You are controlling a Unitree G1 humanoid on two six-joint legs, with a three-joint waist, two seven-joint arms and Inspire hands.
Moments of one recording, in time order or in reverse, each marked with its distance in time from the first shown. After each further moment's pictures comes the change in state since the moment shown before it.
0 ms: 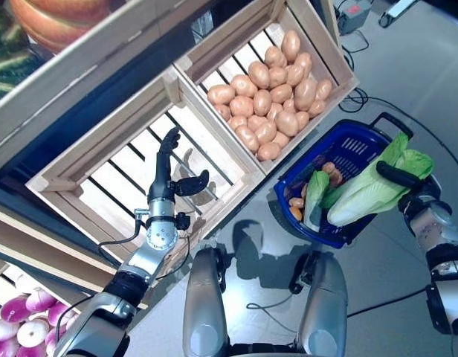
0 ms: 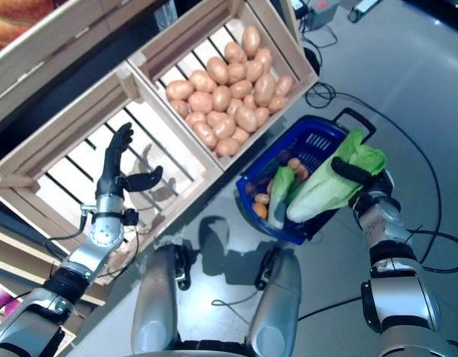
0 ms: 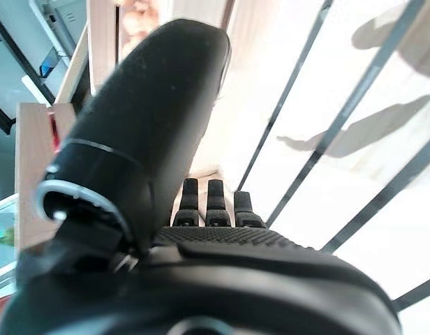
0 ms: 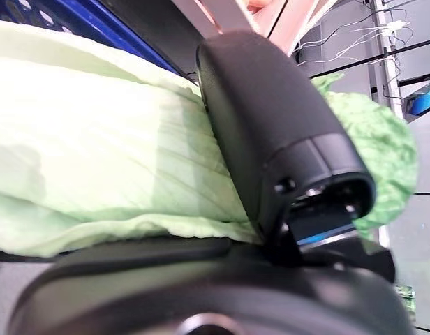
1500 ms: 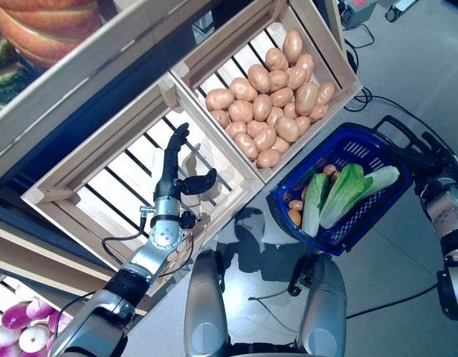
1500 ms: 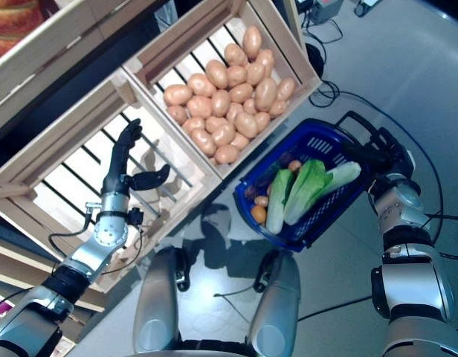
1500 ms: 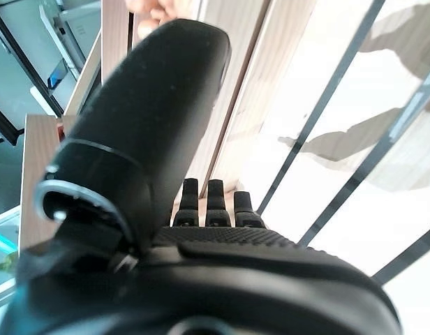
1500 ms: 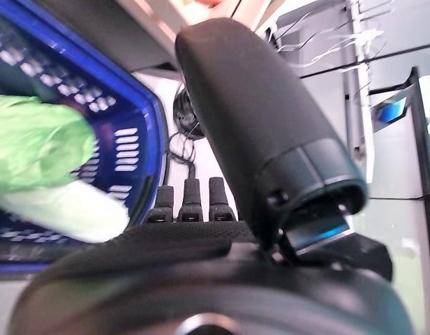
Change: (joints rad) left arm -0.012 0.022 -0.033 -0.041 -0.018 -0.009 0.014; right arm -0.094 -0.070 0.008 0.018 -0.007 -0.008 0.015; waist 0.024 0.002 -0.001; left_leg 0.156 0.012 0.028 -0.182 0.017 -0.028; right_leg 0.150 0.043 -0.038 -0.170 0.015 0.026
